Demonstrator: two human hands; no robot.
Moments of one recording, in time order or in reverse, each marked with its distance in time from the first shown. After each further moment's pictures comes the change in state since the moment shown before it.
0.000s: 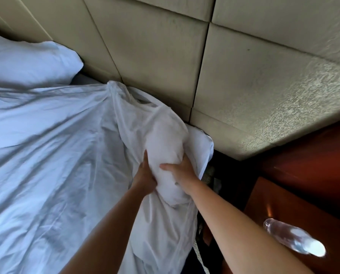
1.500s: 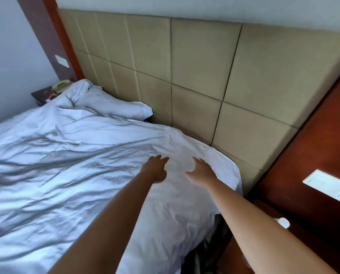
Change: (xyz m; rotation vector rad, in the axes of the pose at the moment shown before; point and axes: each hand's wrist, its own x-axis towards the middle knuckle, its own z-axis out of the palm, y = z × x) left_hand -0.287 0.019 -0.123 0.503 0.245 0.157; right_hand -0.279 -0.009 0.000 -1.140 0.034 -0.570
